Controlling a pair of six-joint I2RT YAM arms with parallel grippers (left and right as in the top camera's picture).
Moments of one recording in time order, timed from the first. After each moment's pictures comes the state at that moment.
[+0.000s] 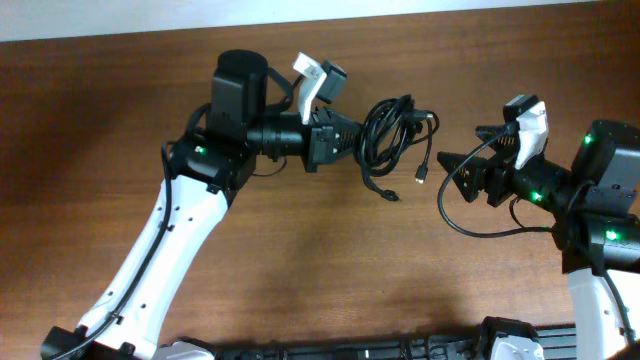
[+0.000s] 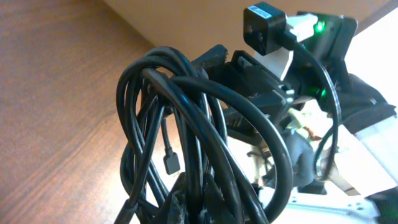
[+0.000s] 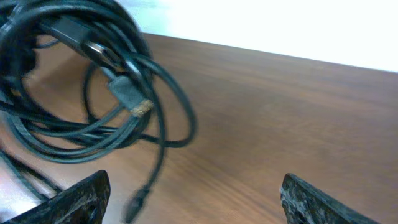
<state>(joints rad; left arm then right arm) -0.41 1.50 1.36 -0.36 1.10 -0.25 -0.24 0.97 0.99 -0.63 -0.84 -0.24</state>
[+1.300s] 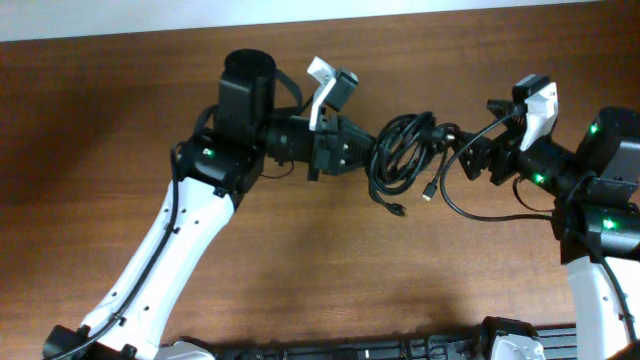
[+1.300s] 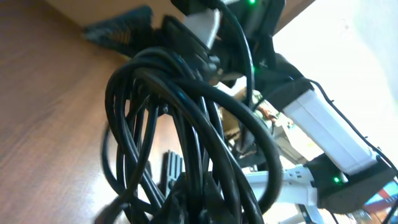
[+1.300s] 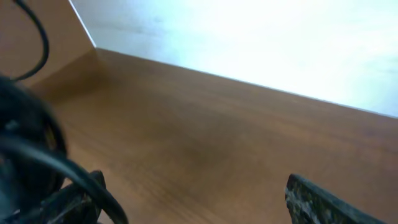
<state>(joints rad) -0.46 1.50 1.36 -0.28 1.28 -0.32 -0.24 1.02 0.99 -0.42 -0.81 -0.18</state>
